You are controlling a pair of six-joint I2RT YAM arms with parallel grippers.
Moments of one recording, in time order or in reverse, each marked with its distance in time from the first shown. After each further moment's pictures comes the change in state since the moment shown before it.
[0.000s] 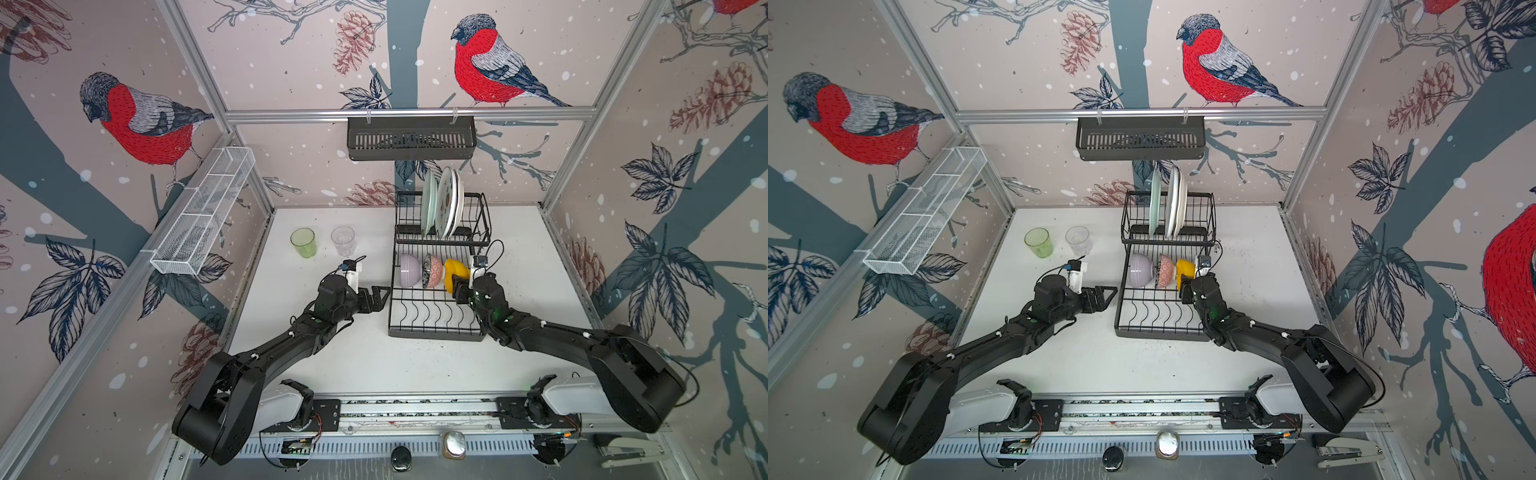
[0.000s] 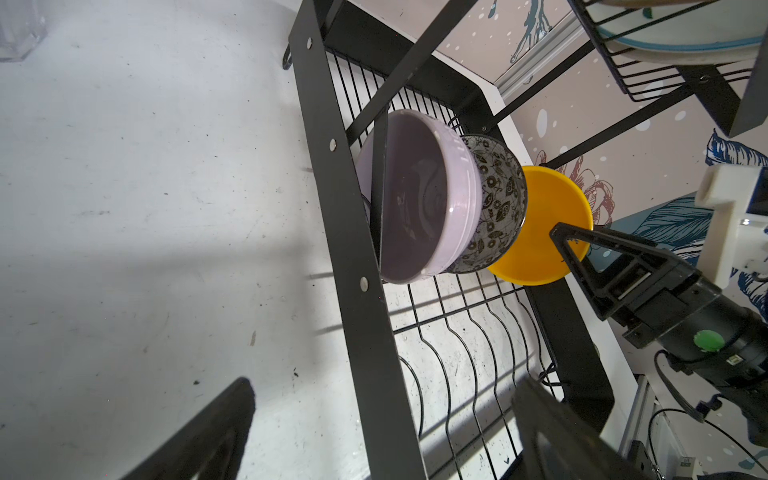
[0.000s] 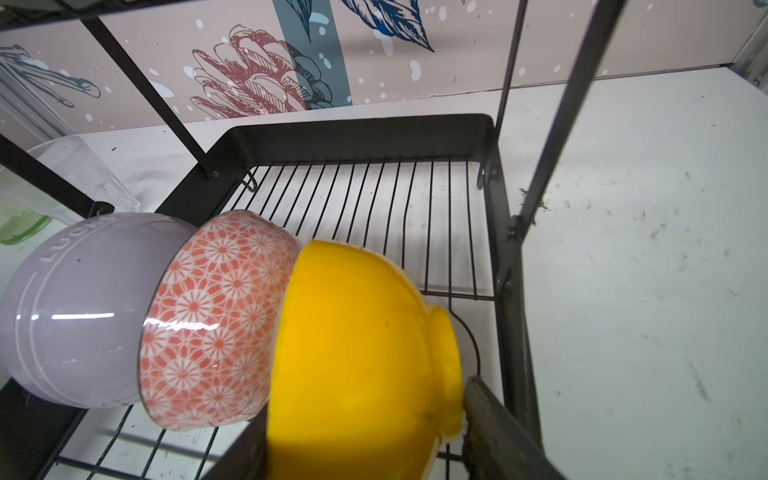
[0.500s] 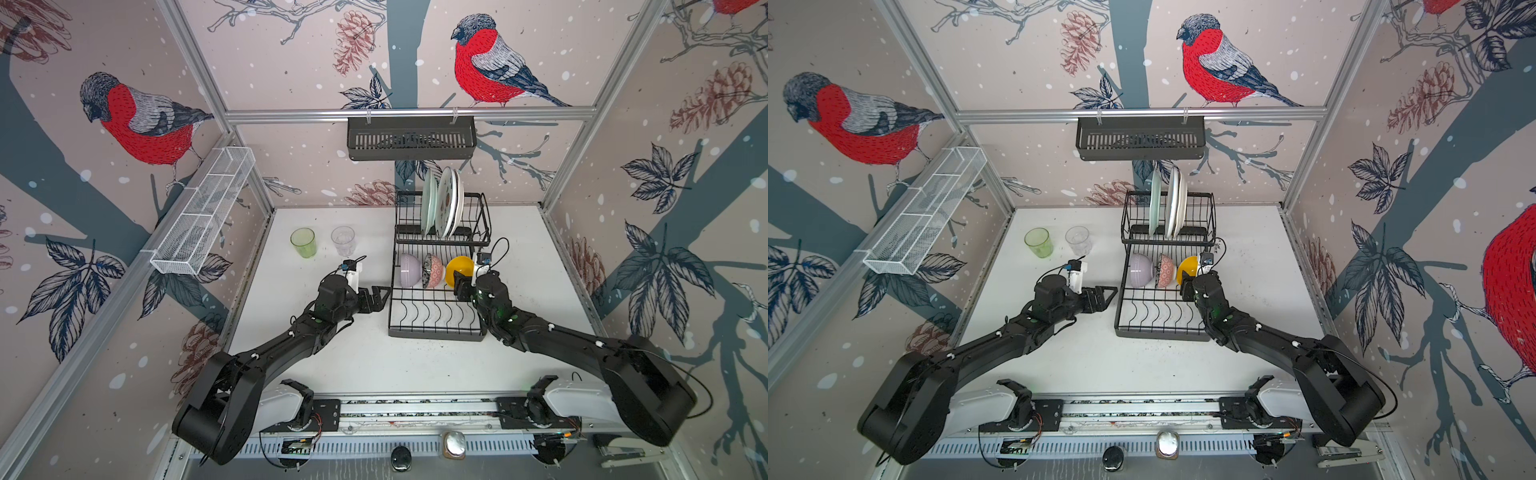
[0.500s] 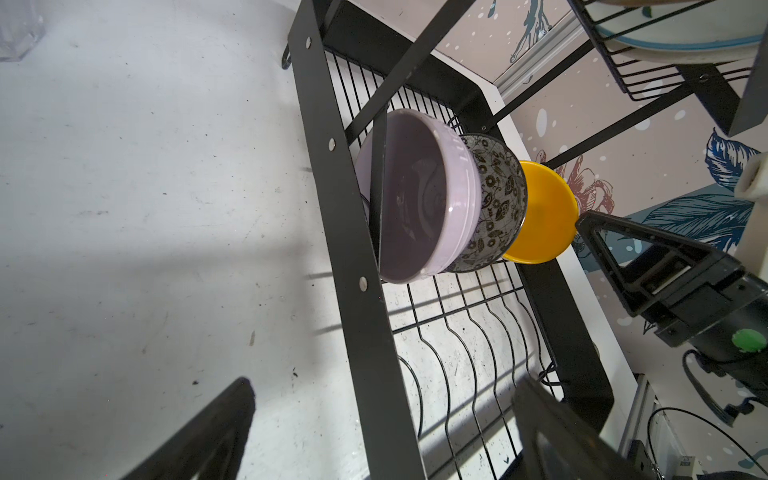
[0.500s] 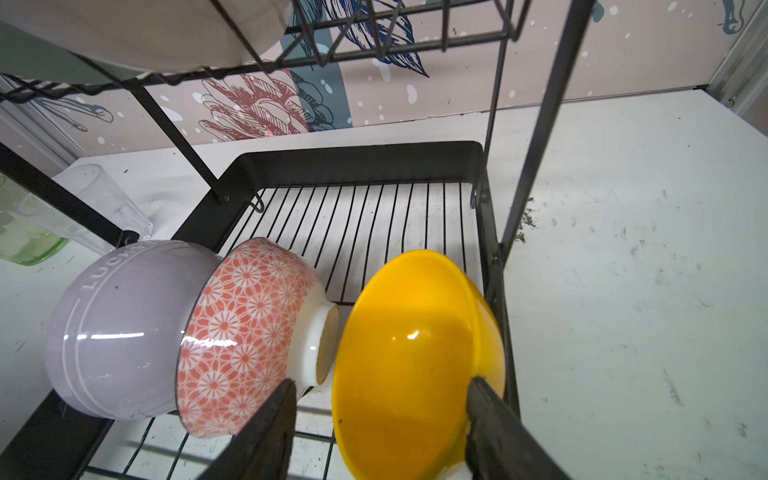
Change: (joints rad) left arm -0.002 0.001 0.000 0.000 0.000 0.000; right arm 0.006 -0.048 0.050 -0.102 0.018 0.015
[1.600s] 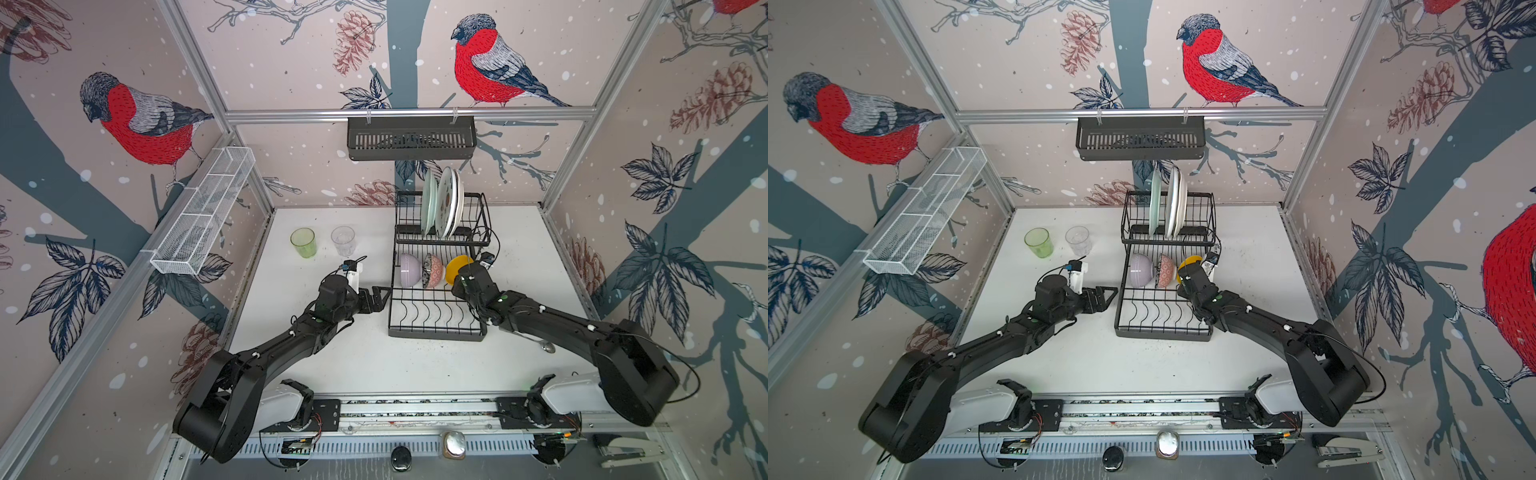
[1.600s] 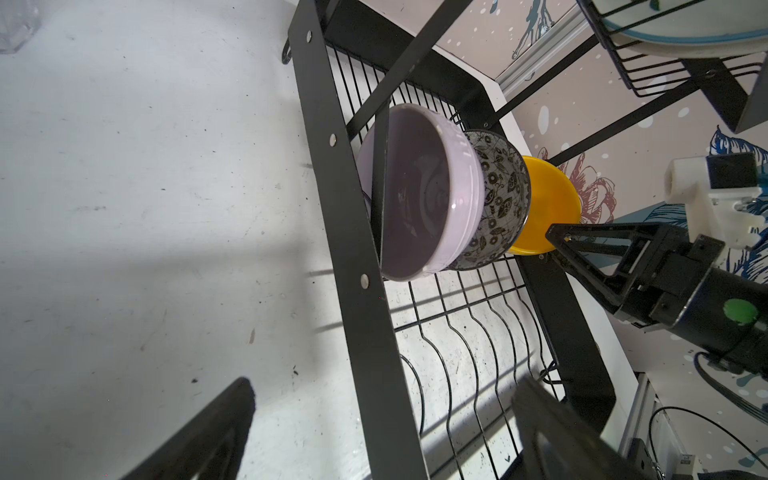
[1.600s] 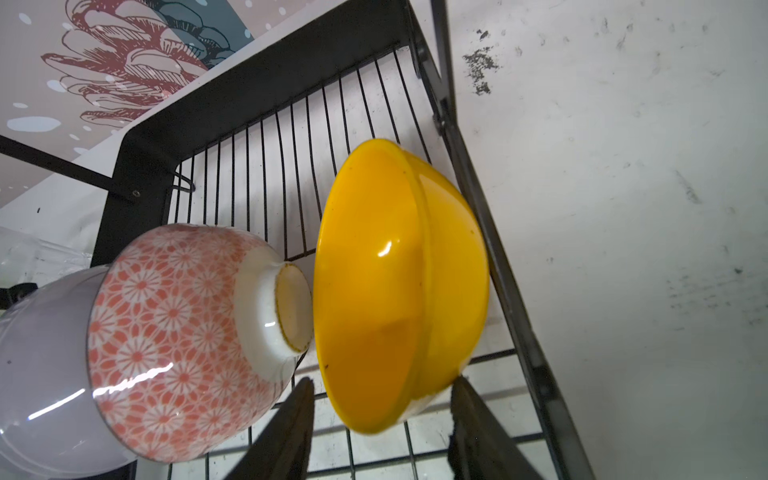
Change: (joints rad) left arm -0.001 0.008 0.000 0.001 0.001 0.000; right arm 0.016 0.103 0.211 -0.449 0.022 0.514
